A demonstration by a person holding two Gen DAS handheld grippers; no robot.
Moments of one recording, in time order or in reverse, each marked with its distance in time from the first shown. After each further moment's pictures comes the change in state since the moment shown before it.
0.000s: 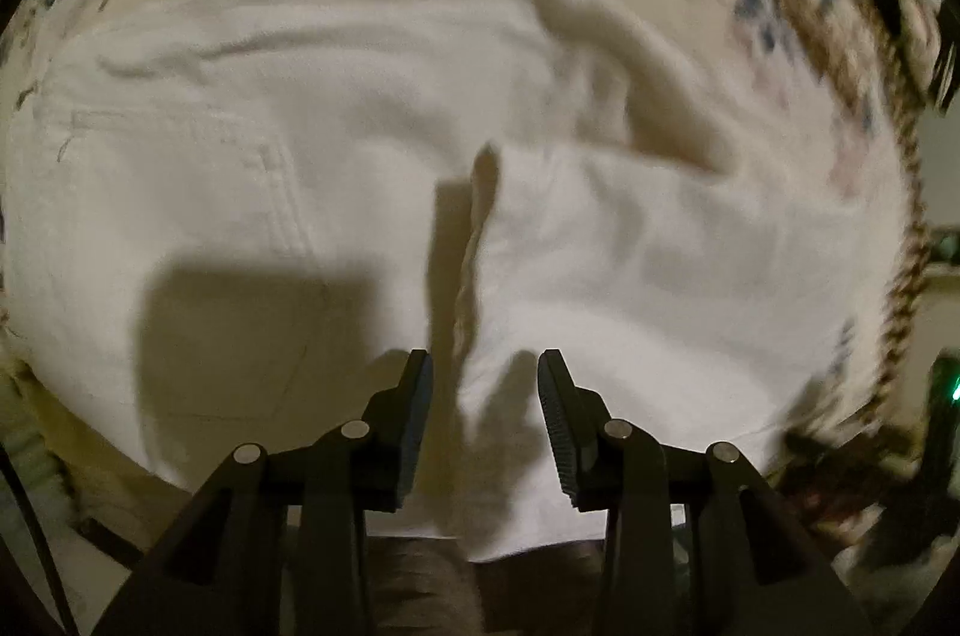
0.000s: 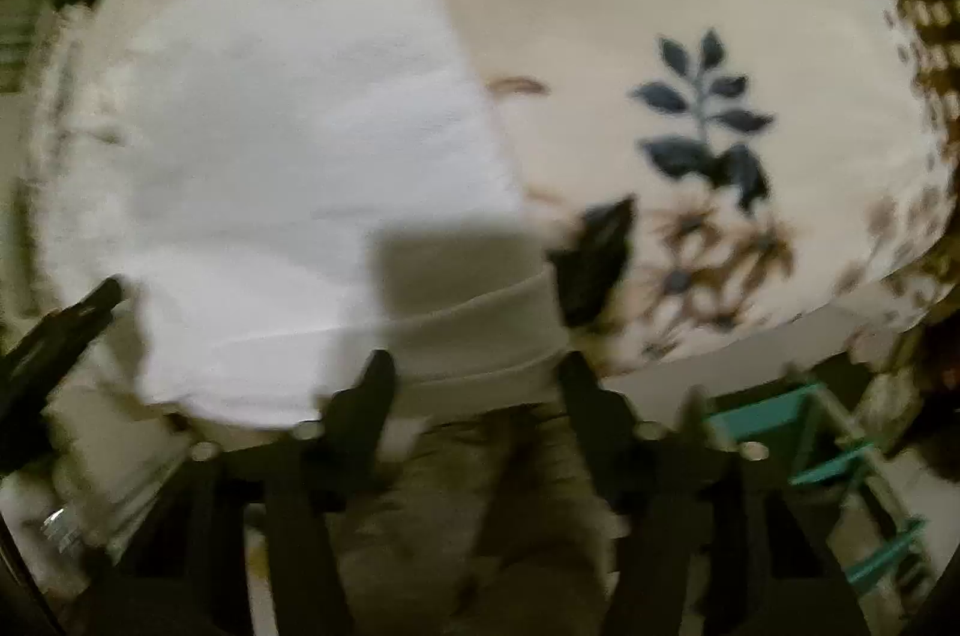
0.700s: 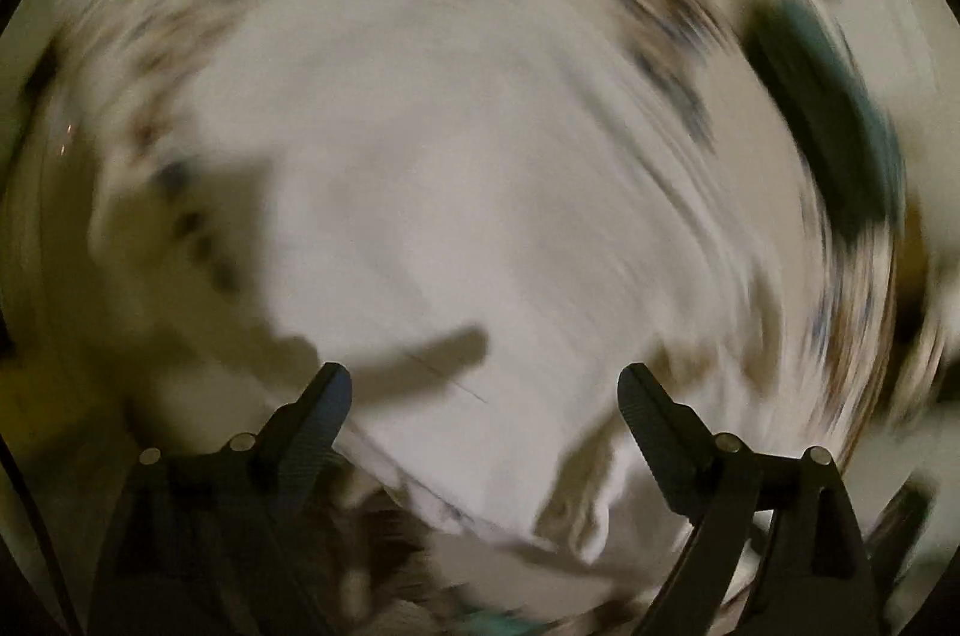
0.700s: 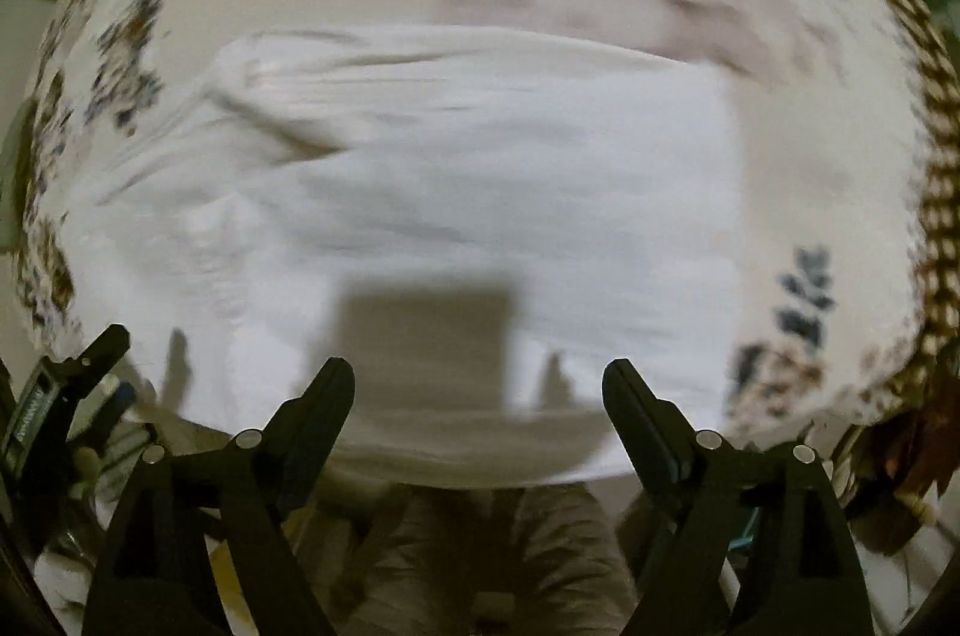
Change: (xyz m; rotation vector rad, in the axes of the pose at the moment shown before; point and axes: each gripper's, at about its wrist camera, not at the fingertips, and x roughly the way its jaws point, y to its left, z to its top) left arm -0.061 0.182 -0.085 -0.795 -0.224 -0.172; right arm -0.036 0.166 0.011 -0.218 -0.089 -0.078
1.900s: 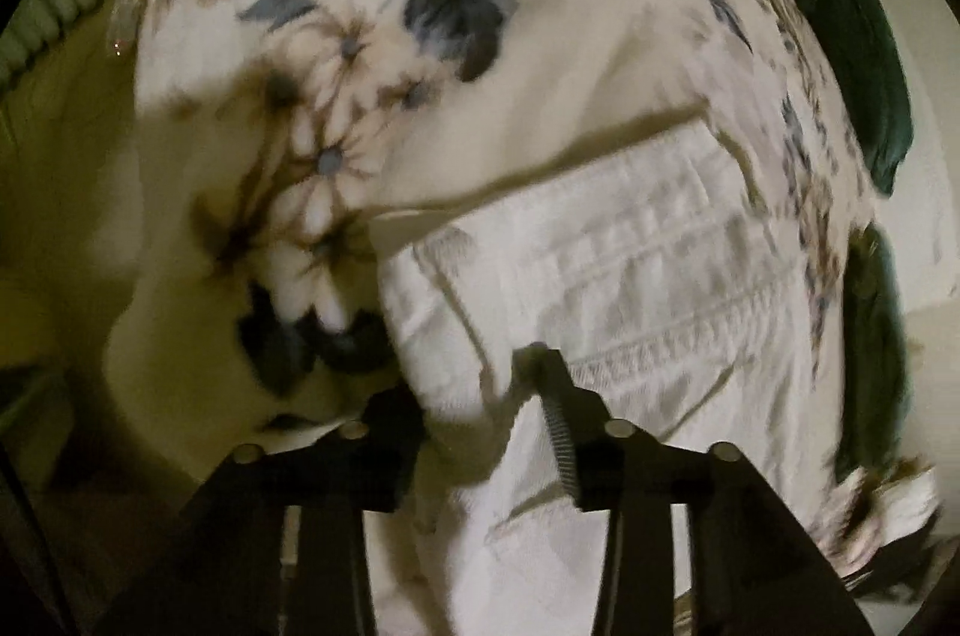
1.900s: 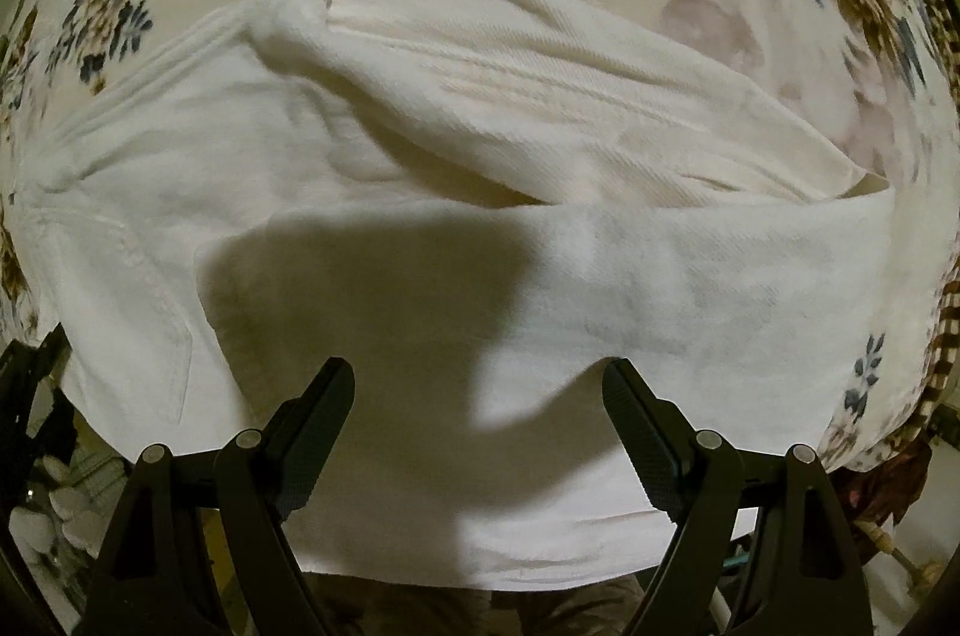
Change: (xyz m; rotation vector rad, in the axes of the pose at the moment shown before) left arm 0.033 0.080 0.068 -0.282 -0.176 -0.067; right arm 0.054 0.069 0.028 -0.072 0.034 -0.117
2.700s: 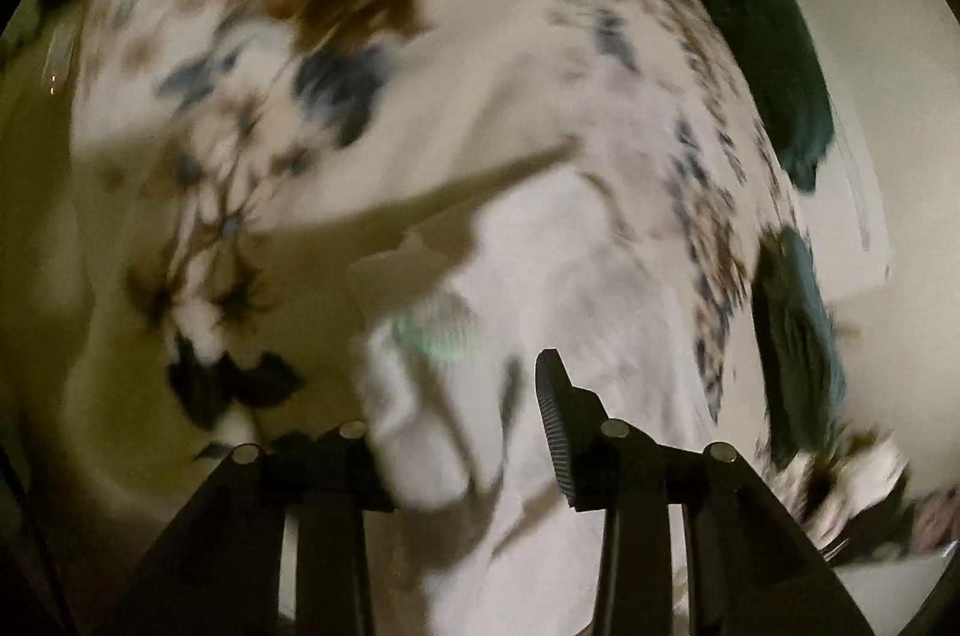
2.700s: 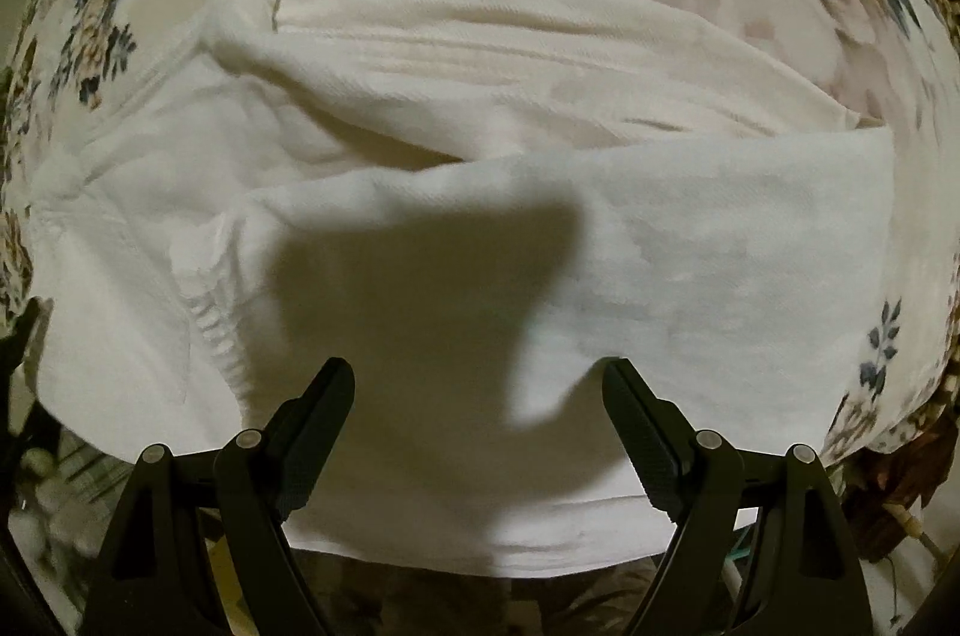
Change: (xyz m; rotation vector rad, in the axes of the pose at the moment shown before) left arm -0.015 -0.017 0.001 0.054 -0.071 -0.153; right arm 0.012 -0.037 0.010 0.045 0.014 0.070
